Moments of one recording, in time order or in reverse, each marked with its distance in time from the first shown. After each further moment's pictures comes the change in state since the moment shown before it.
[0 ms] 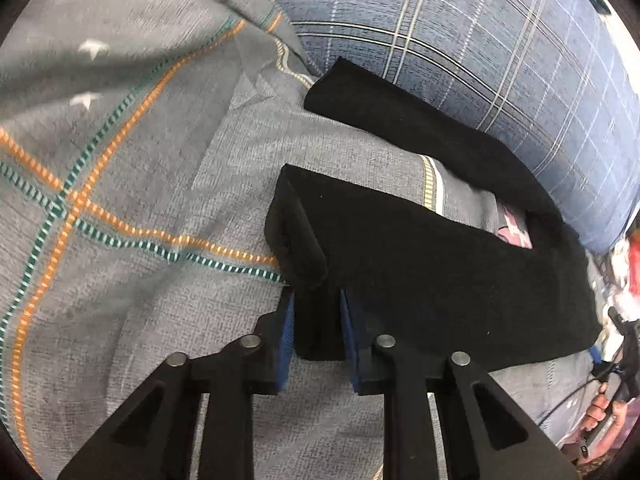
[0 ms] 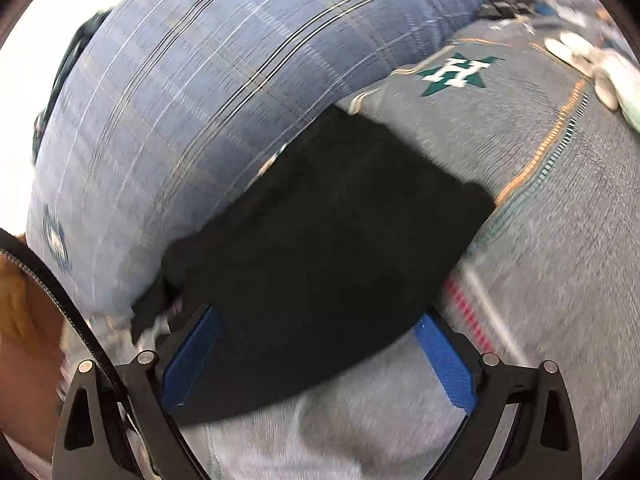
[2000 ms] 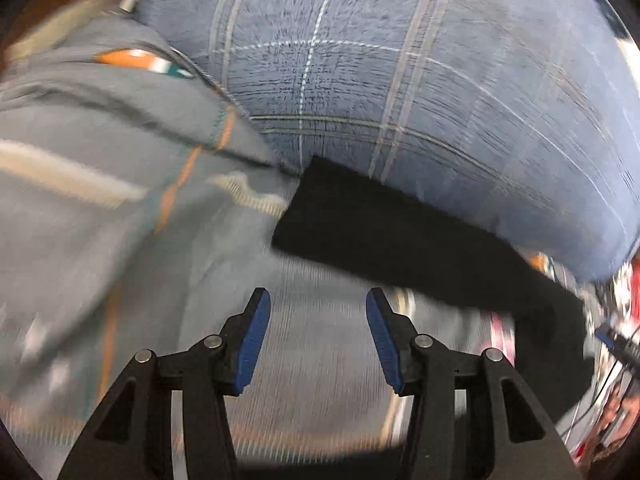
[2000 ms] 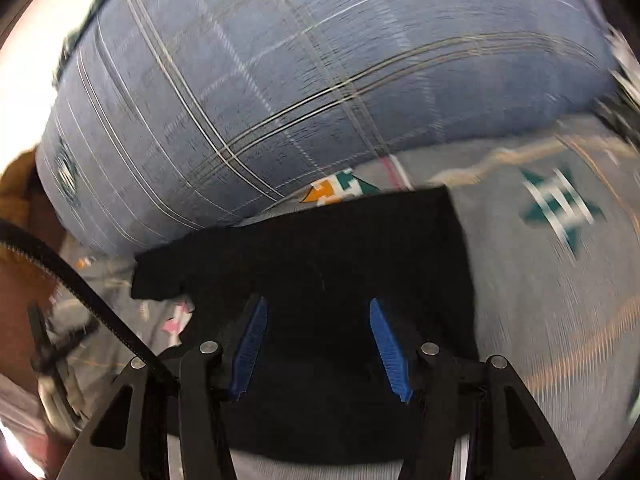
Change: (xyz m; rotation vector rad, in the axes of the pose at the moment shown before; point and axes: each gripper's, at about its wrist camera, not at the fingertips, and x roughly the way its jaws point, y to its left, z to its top) left arm 0.021 -0.034 0.139 0.044 -0.034 0.025; right arm 0.064 0.096 0.081 -0.400 0.233 -0.037
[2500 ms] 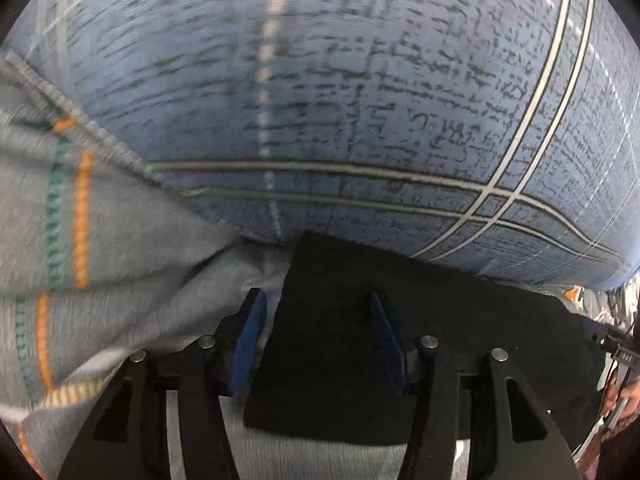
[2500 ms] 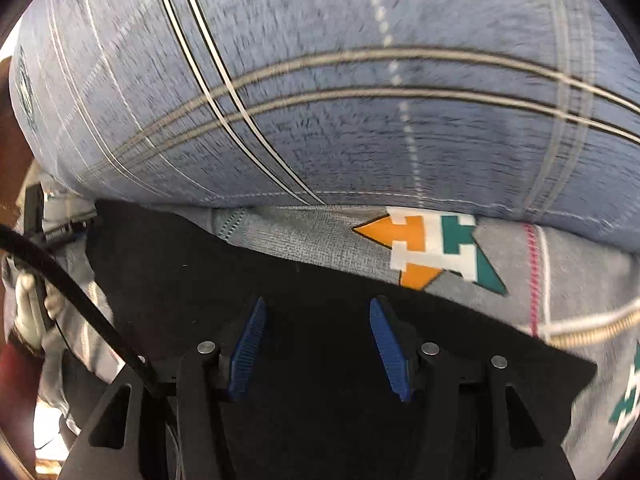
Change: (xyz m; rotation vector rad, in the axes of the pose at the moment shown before) left arm 0.112 0.002 0.073 0.075 0.093 -0.035; right arm 0.161 0.035 0.064 -0.262 0.271 0.020
